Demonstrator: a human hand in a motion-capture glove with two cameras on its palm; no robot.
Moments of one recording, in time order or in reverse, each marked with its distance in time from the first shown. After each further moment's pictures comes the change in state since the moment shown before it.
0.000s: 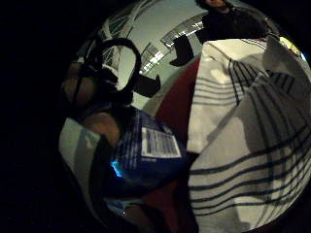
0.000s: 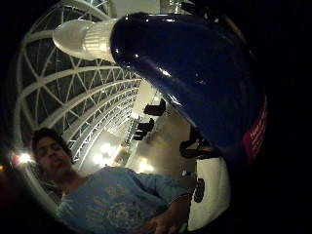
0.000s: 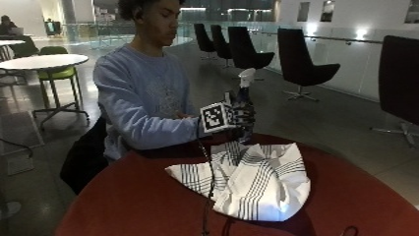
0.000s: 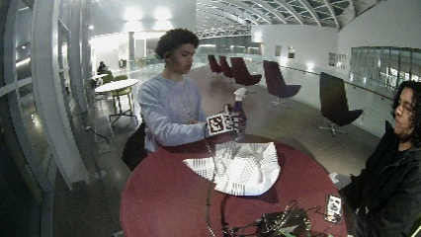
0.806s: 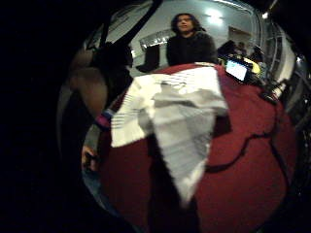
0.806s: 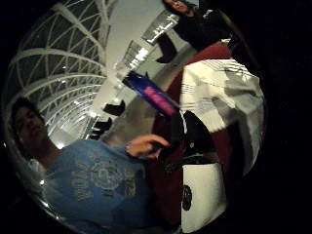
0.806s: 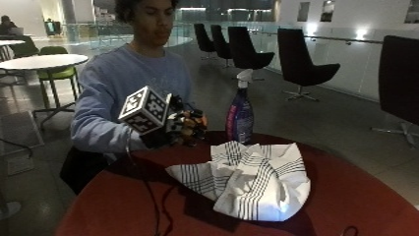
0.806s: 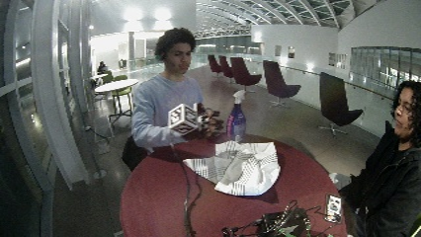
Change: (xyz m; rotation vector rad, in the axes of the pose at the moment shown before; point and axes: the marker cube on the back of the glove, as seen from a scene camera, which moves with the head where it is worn) arm 0.016 0.105 -0.234 0.131 0.597 -0.040
